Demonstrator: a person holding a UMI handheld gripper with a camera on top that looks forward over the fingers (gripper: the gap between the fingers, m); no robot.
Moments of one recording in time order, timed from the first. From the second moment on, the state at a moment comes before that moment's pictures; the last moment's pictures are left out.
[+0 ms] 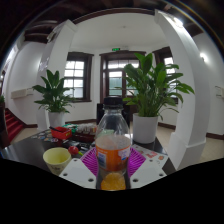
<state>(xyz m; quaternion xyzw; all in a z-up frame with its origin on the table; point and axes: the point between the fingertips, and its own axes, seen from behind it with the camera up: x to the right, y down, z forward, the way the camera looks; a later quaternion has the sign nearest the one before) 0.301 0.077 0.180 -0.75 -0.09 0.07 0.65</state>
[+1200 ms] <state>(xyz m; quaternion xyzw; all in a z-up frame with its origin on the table) 0.246 -0.168 0.228 -0.78 -0.02 0.03 0.63</state>
